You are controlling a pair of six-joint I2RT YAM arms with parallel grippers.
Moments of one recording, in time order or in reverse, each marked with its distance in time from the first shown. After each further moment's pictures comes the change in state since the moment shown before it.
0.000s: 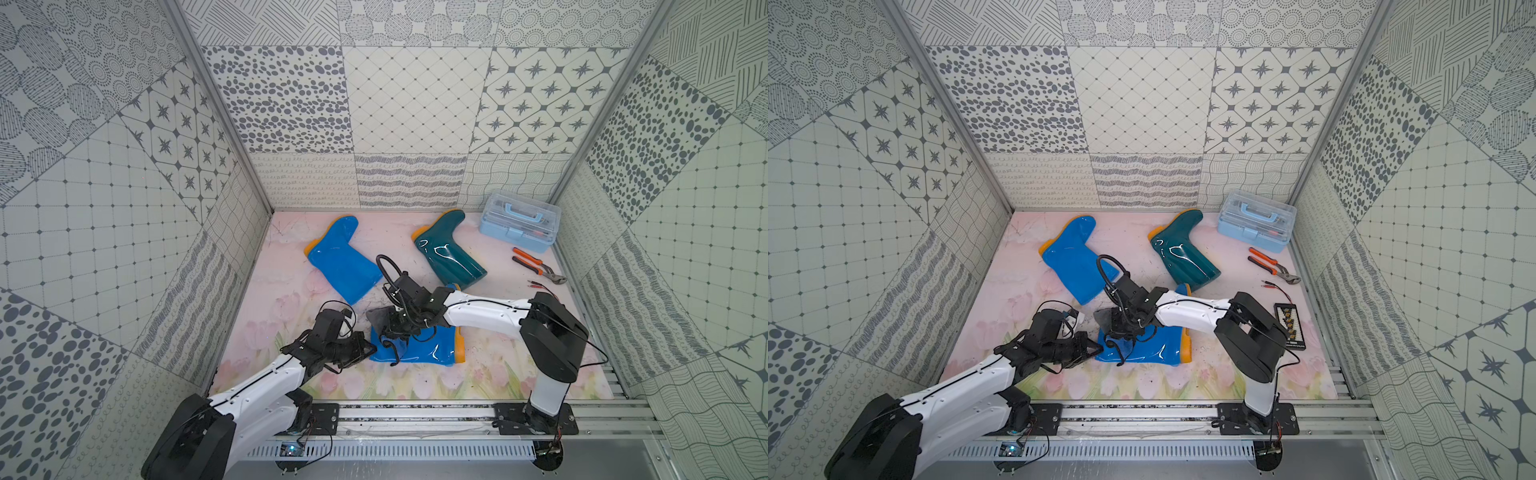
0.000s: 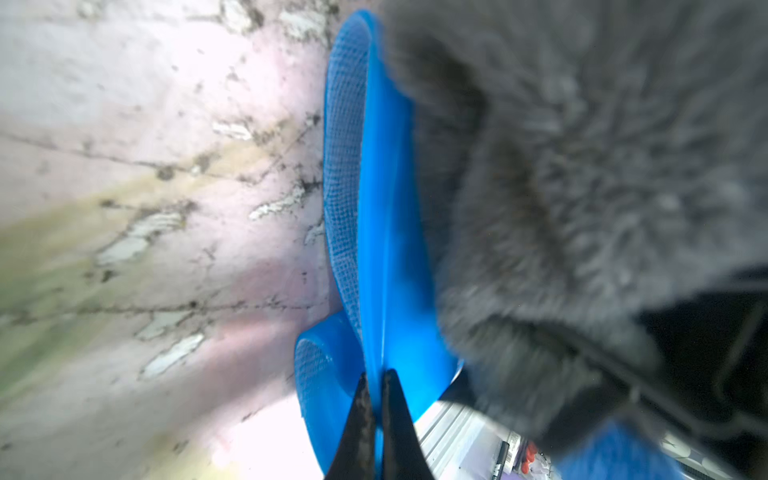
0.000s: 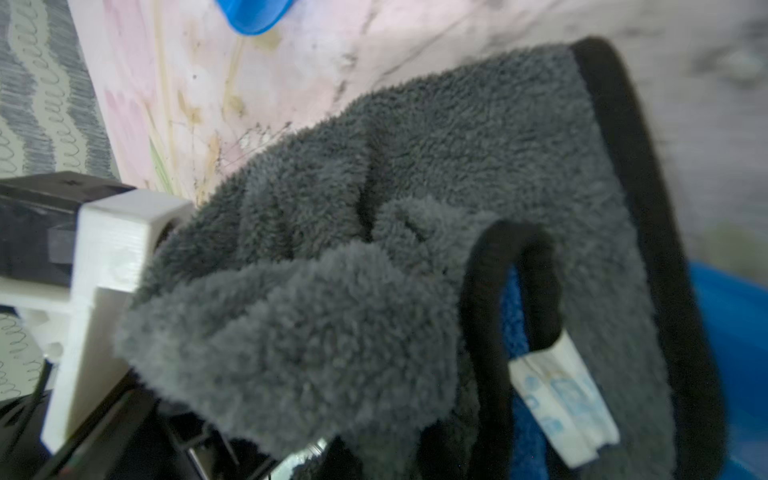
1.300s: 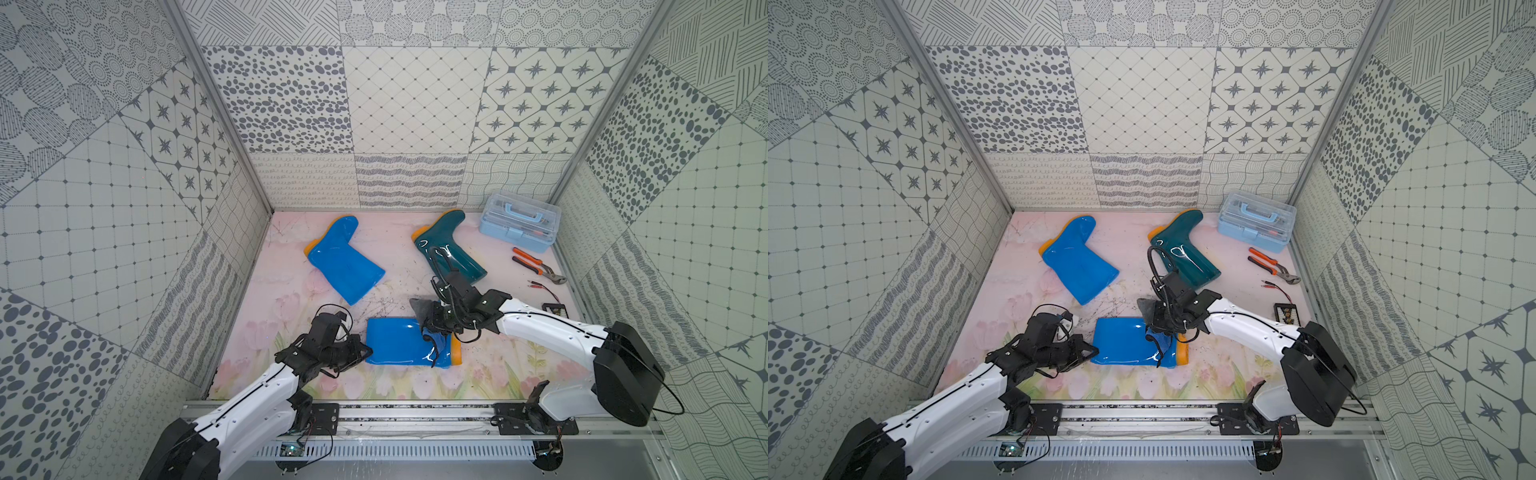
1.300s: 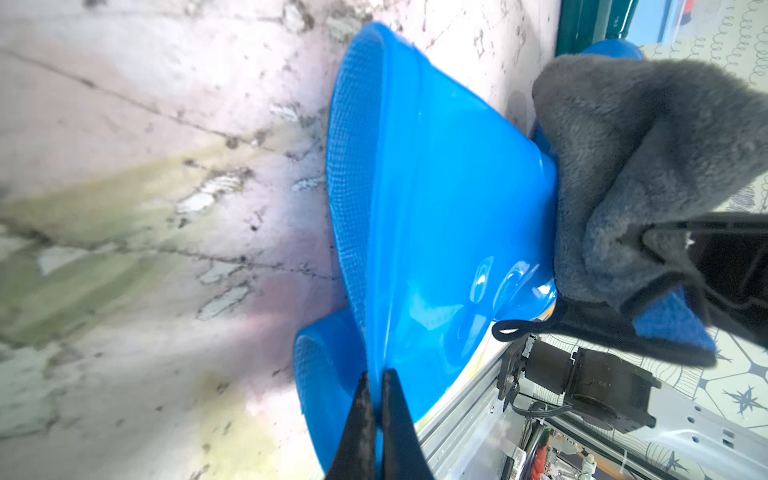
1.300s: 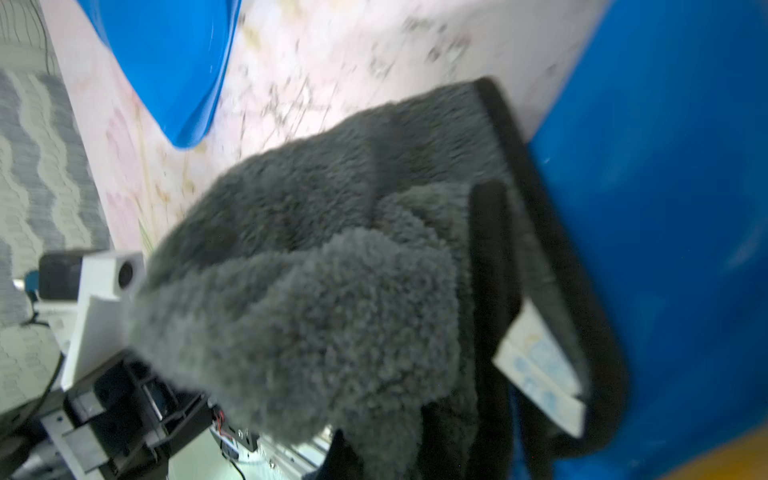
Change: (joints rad) left arm -0.003 -0.137 -0.008 -0.138 -0.064 -0.026; right arm -0.079 -0.303 -0.214 -0.071 0.078 0.004
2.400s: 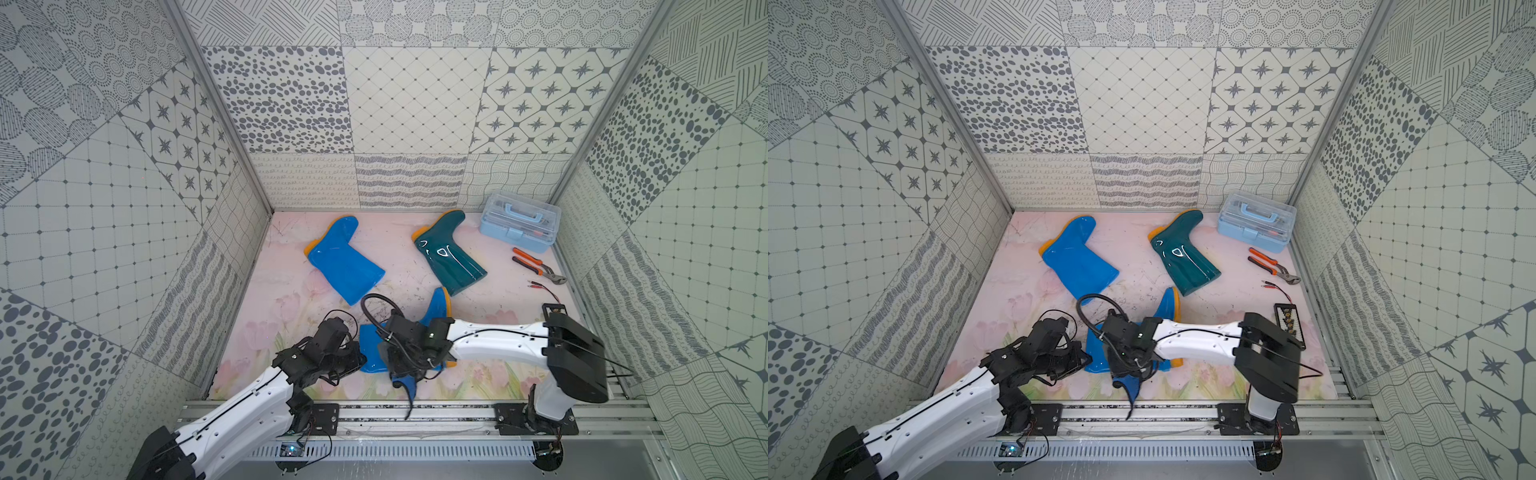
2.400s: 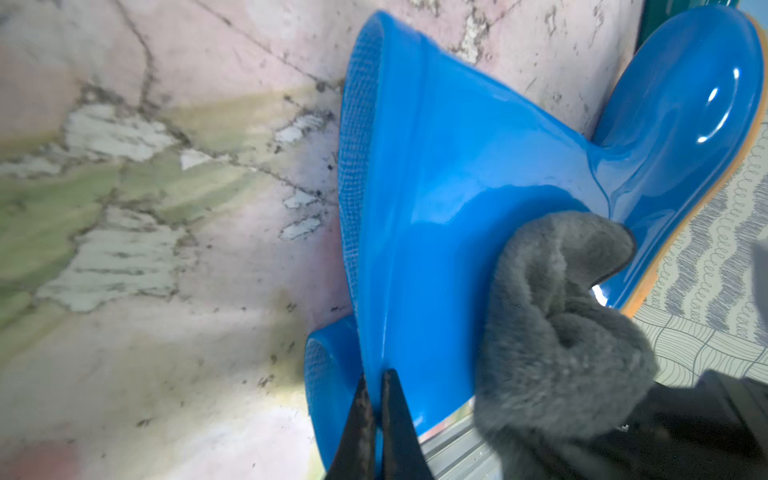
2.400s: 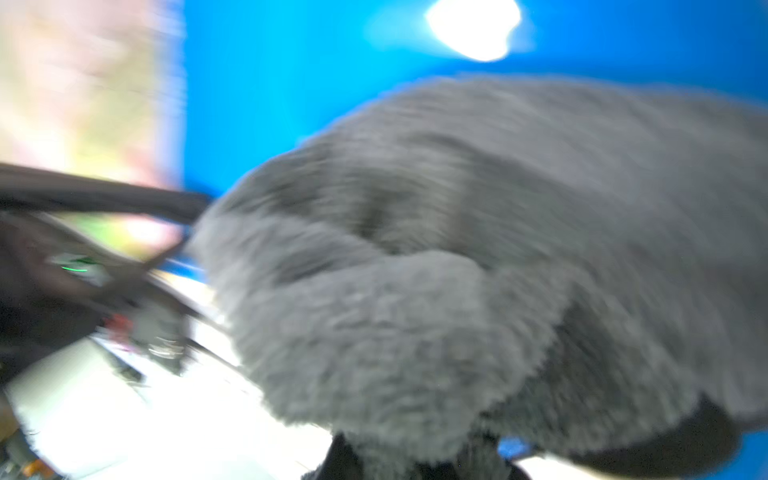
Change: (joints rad) left arm -0.163 -0.088 0.069 -0.249 -0.216 -0.083; right arm 0.388 0.328 0.286 -0.043 0.067 0.024
